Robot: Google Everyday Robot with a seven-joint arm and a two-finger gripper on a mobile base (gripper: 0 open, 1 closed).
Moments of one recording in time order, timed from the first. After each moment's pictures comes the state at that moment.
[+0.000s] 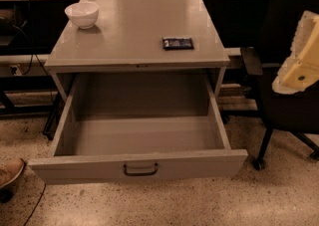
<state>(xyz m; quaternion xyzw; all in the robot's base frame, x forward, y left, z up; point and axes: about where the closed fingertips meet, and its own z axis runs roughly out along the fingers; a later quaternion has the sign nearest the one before) 0.402 -0.167 1.092 -0.61 0.73 -0.13 0.28</state>
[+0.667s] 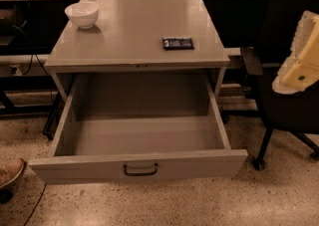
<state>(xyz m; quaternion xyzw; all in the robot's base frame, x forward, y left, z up) 0.401 -0.167 1.092 -0.61 0.73 -0.13 0.28</state>
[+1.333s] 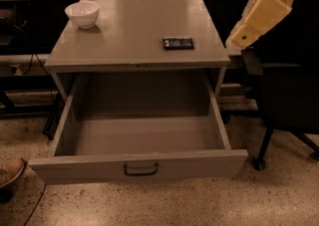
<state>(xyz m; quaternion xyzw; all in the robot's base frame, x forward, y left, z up) 0.509 -0.157 1.082 -0.55 0.74 -0.09 0.38</state>
